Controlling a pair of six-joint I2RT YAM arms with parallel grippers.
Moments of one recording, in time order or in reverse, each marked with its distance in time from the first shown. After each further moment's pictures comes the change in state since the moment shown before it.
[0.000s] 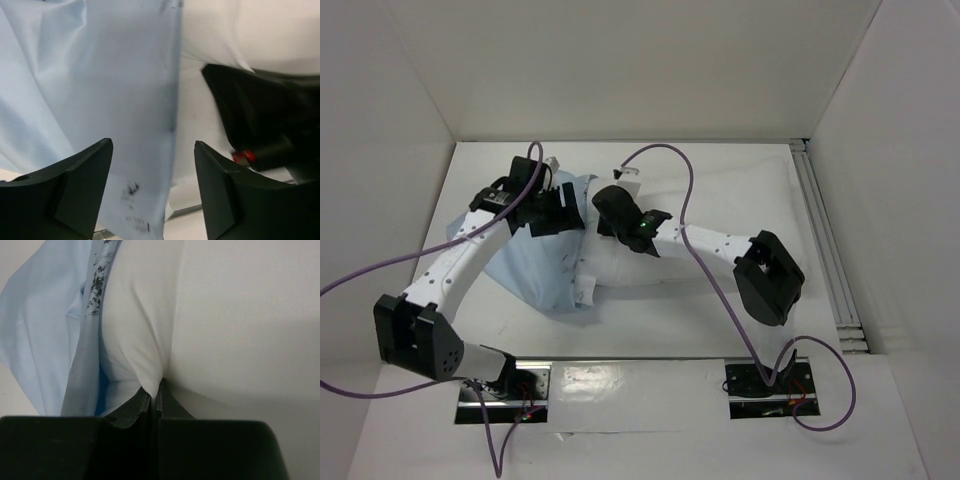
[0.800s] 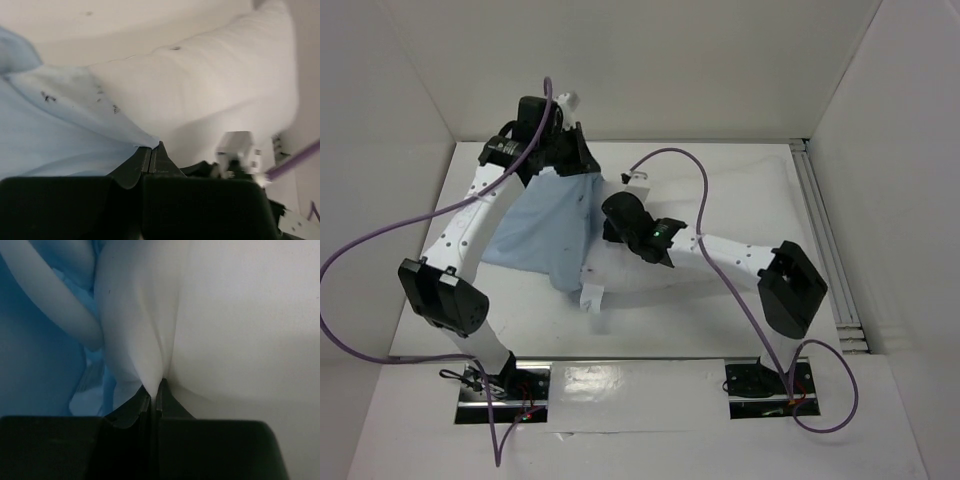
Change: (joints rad) left arm -0.022 0.294 0.494 0.041 0.106 0.011; right arm 0.020 -0.134 -0.125 0.048 -0.008 0.014
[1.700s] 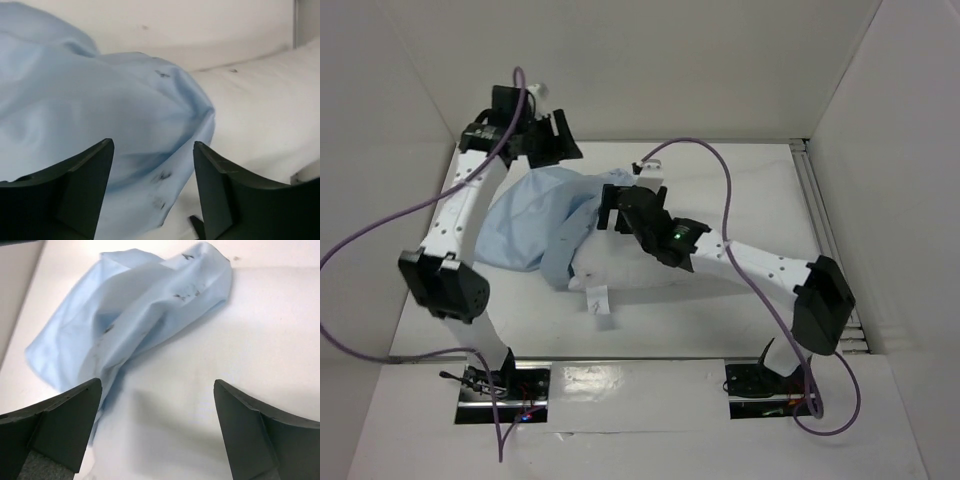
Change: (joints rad) left arm 0.115 0.167 0.220 -0.128 0.061 0.047; right arm 0.017 -0.138 -0.033 0.003 0.137 -0.131
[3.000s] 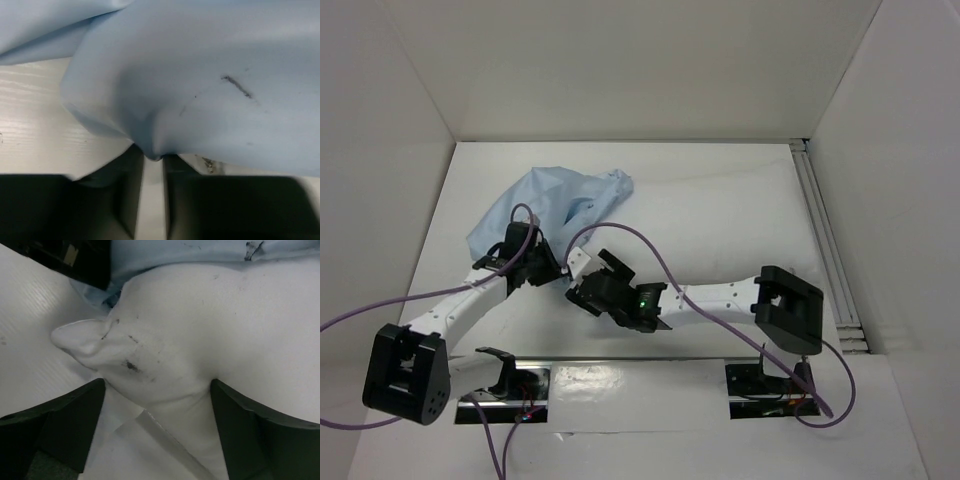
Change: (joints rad) left arm -0.038 -0.676 -1.382 0.525 -0.203 -0.248; right arm 0.347 0.051 -0.228 0.124 0.021 -0.648
